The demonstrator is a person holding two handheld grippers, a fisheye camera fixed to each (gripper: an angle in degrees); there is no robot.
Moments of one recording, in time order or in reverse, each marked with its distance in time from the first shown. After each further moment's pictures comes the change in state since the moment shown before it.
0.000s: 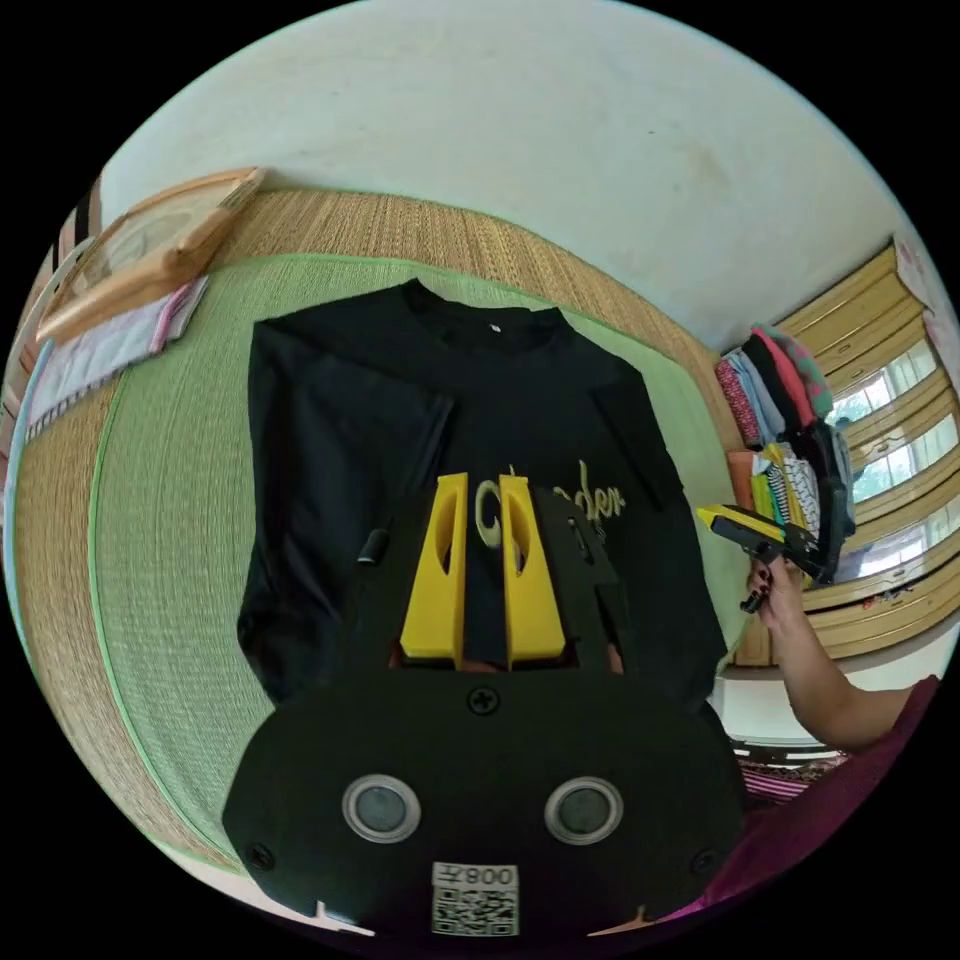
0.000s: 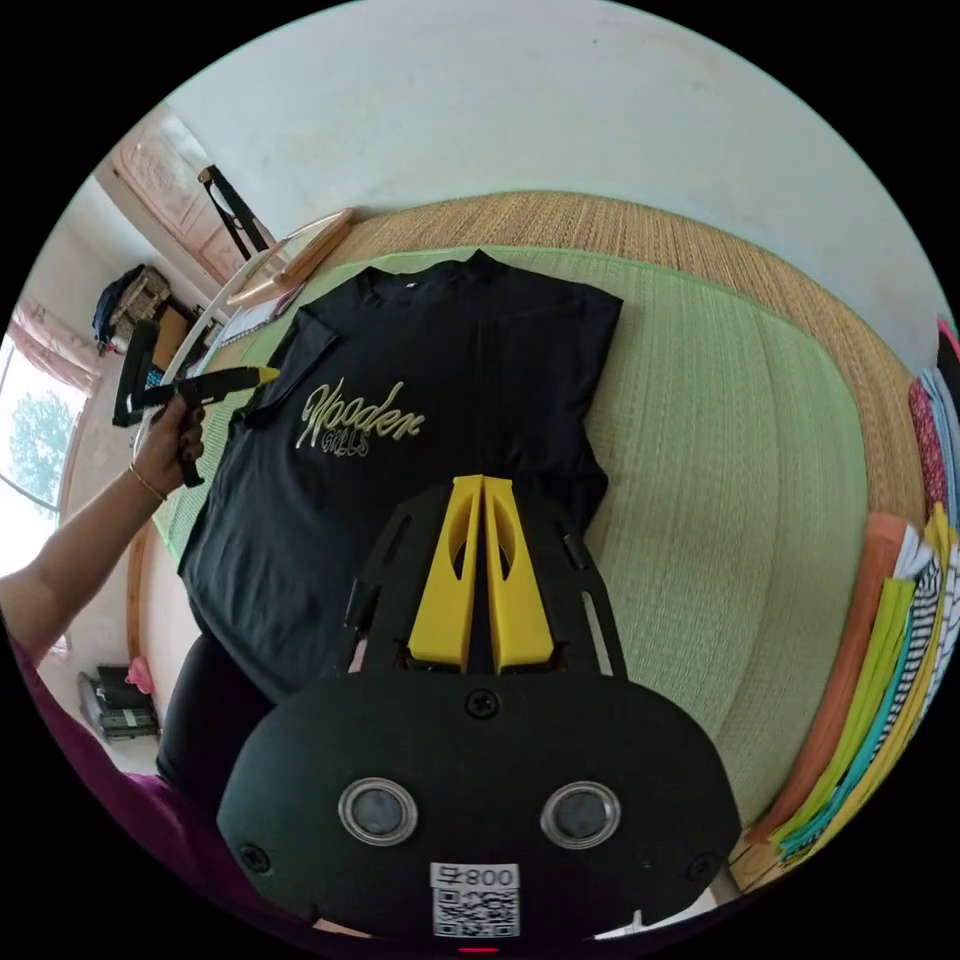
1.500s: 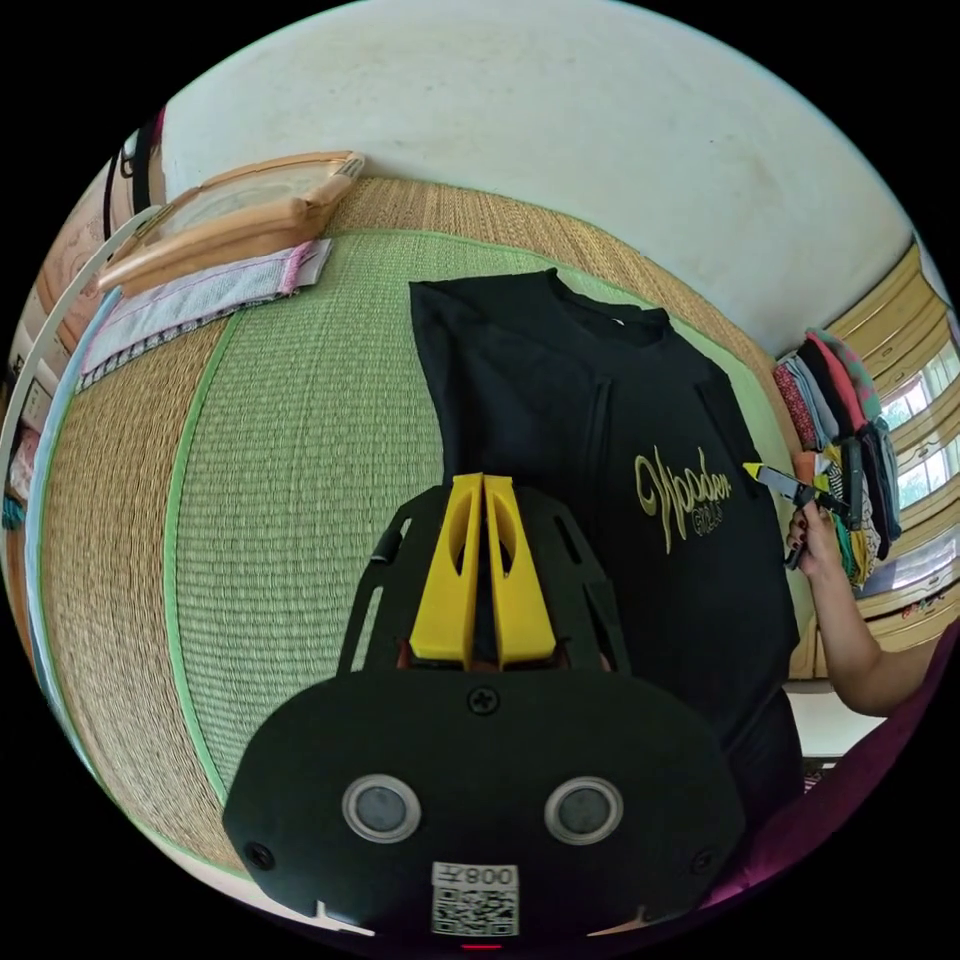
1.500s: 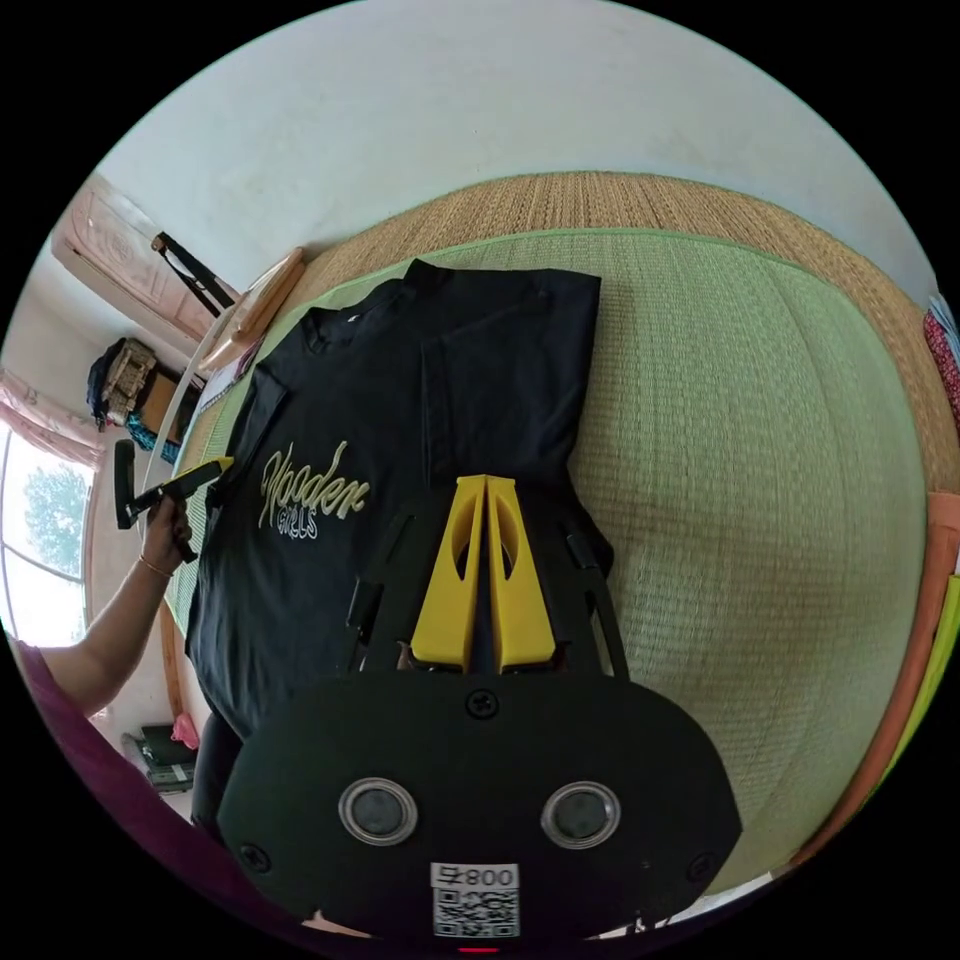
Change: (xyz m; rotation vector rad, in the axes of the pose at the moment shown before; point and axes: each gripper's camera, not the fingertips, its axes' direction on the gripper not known) left arm -0.104 0.072 0.008 0.023 -0.080 -0.067; right arm 0.009 -0.055 0.121 0.050 -0.115 0.179
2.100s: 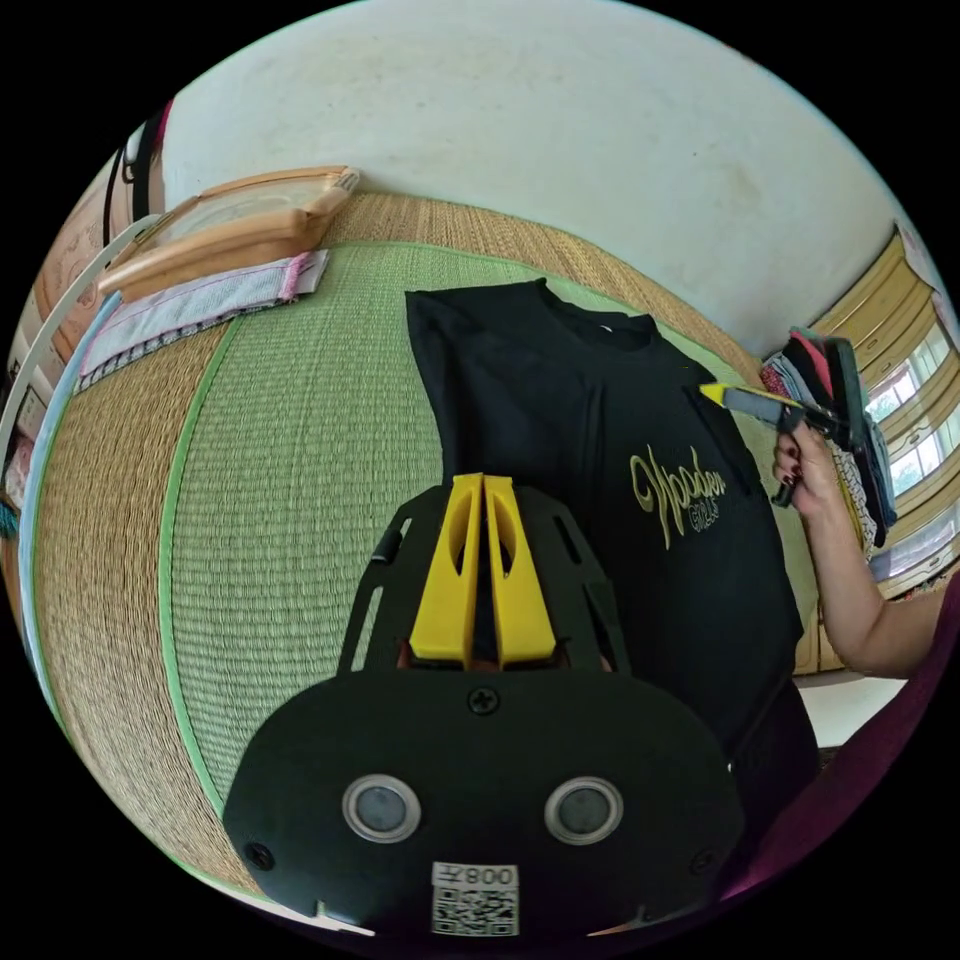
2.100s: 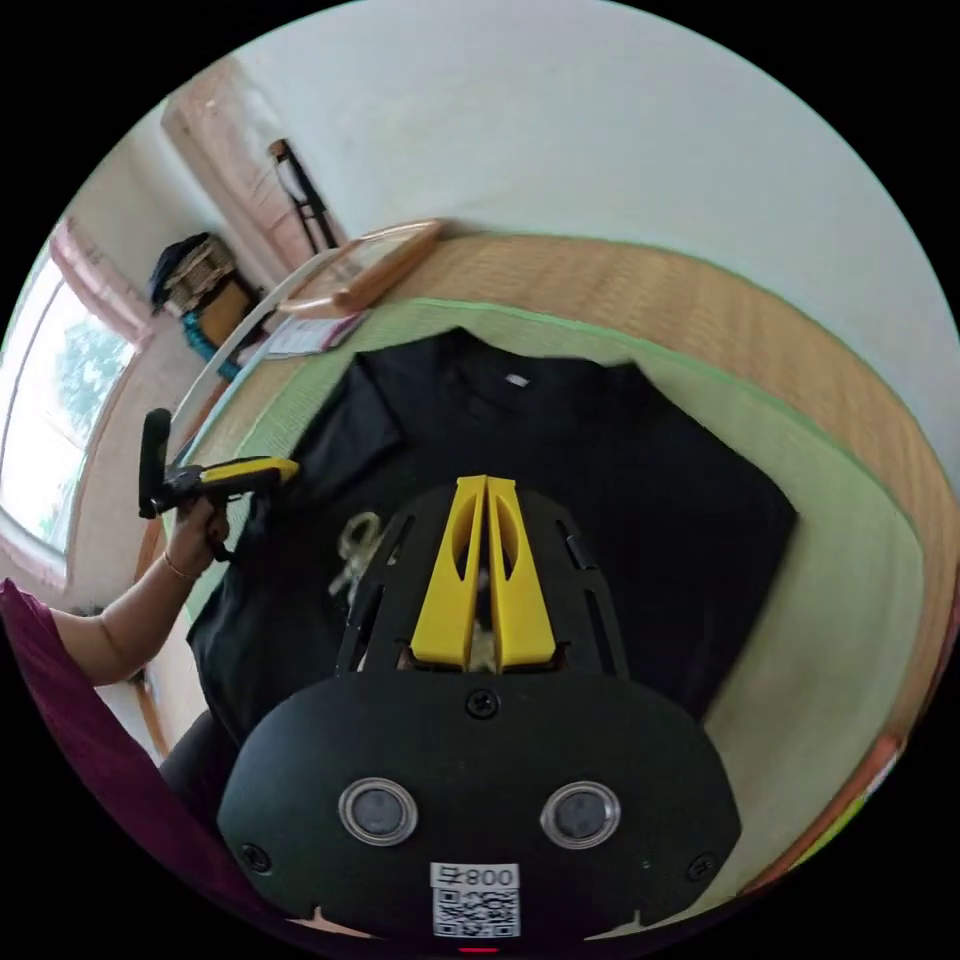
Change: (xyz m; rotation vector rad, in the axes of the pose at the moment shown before) left arm 0.021 0.027 0.013 0.056 0.015 0.041; right arm -0.159 -0.087 0.064 -0.007 0.027 -0.241
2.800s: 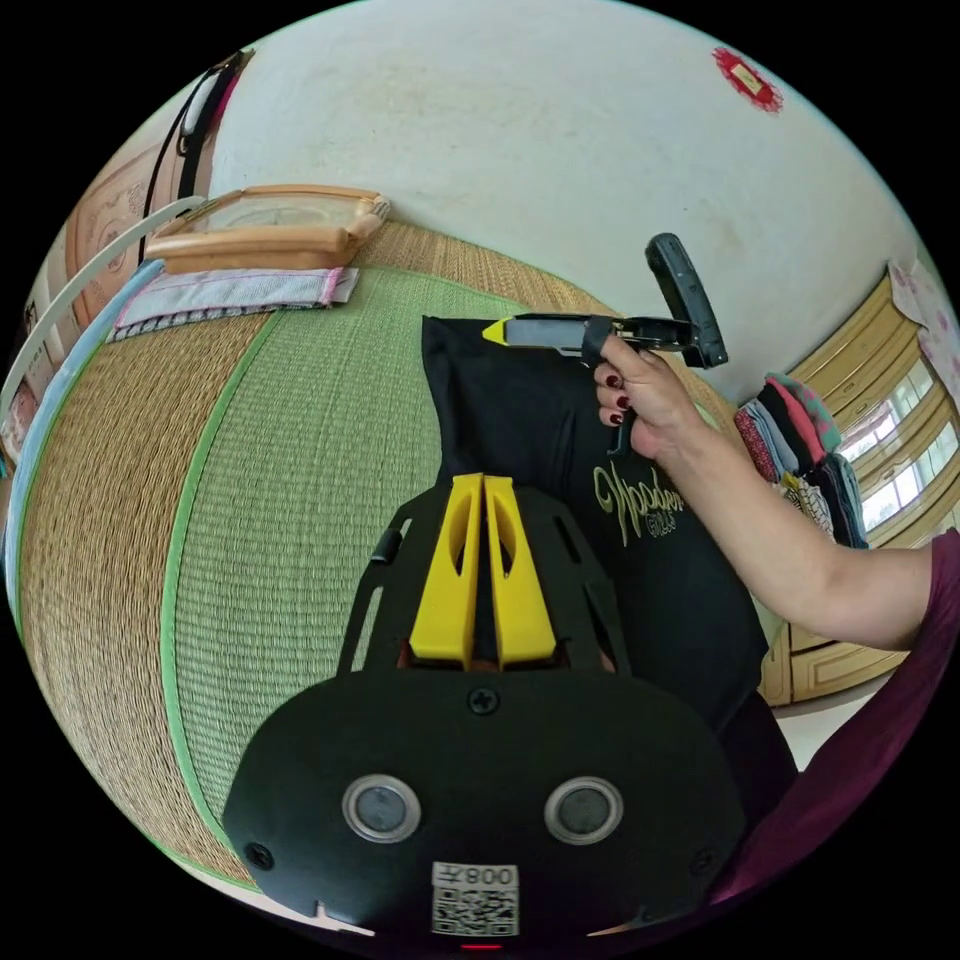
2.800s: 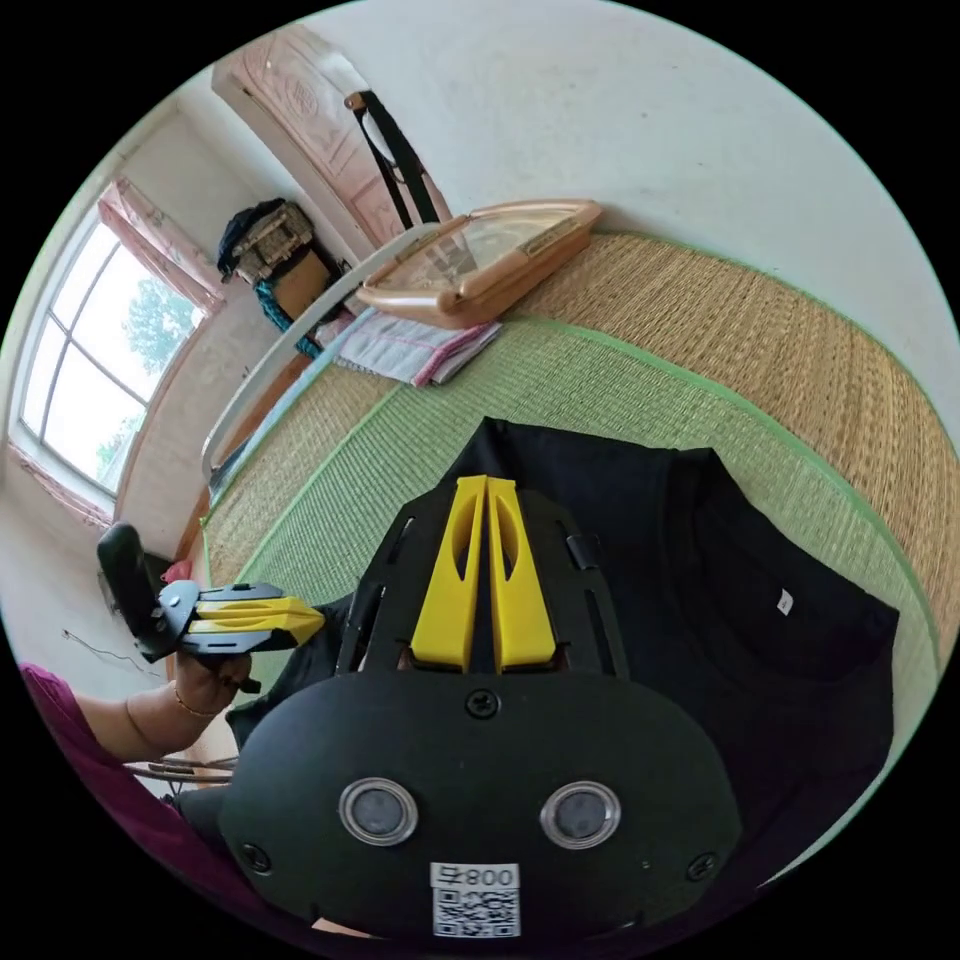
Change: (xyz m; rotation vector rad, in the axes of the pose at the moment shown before) left arm 0.007 0.051 -0.013 0.100 0.074 -0.068; right arm -0.231 -0.186 0.167 -0.016 -0.309 -0.258
